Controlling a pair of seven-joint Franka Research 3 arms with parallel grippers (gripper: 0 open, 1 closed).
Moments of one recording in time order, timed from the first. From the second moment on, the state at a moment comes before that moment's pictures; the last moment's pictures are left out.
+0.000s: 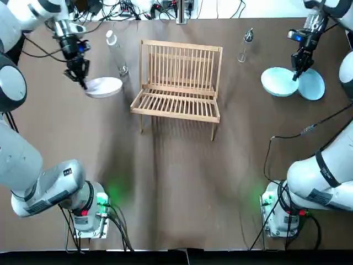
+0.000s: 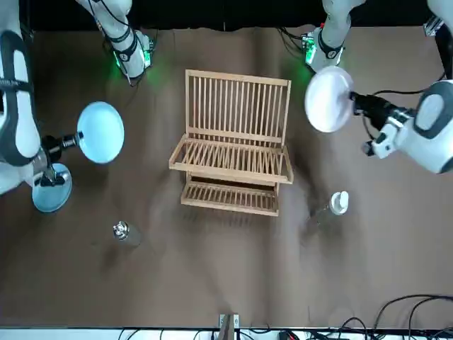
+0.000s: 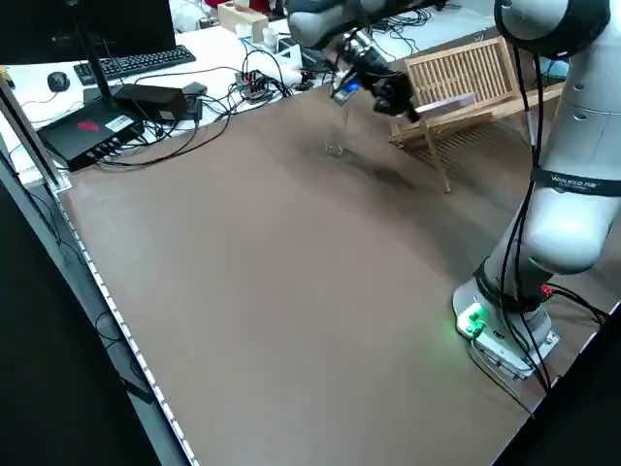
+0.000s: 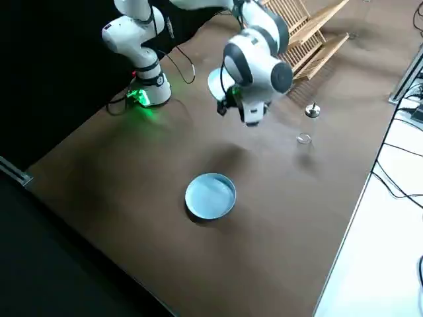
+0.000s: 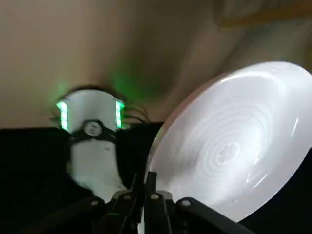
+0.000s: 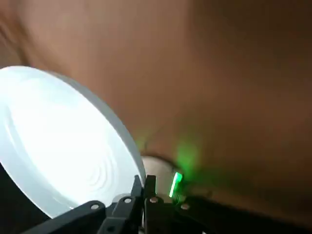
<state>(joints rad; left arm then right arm) 0.37 0.25 -0.31 -1.82 -0.28 1.10 -0.17 -0.25 0.41 0.04 -1.65 0.07 1.26 -0.30</state>
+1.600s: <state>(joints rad) 0.06 0.48 -0.39 -1.76 -0.54 1.28 -0.69 0.21 0.22 0.05 -1.93 0.77 1.21 0.91</state>
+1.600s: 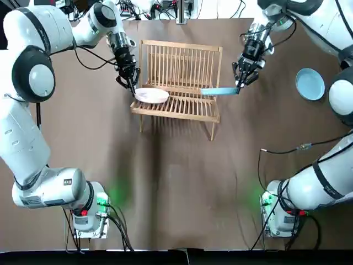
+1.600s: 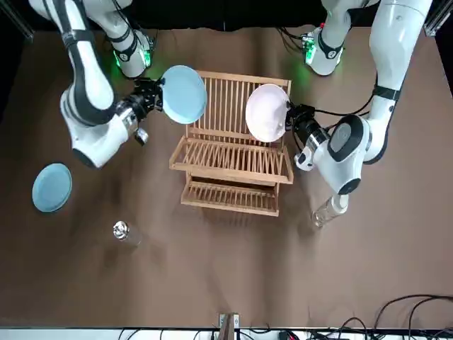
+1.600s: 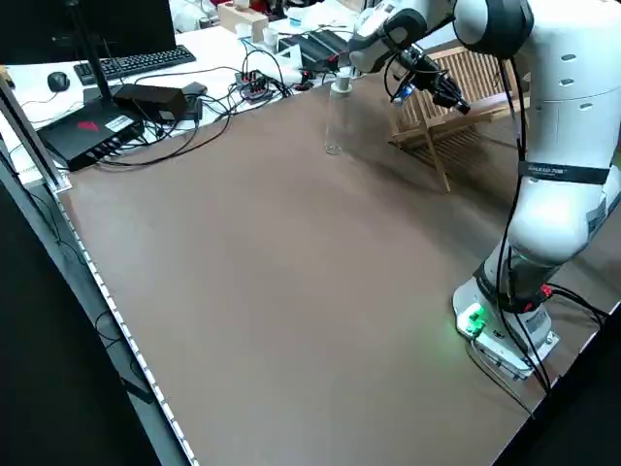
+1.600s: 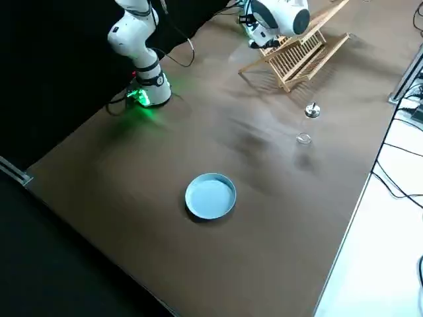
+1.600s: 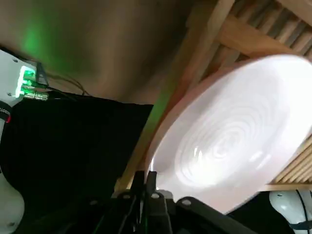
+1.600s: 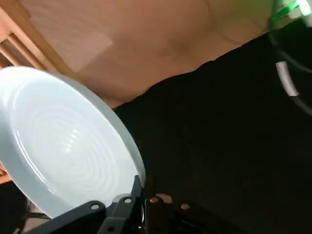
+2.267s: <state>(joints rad) 0.05 0.50 -0.39 -1.71 -0.44 1.32 -0.69 0.32 0.20 0.05 -1.97 0.86 1.41 0.98</state>
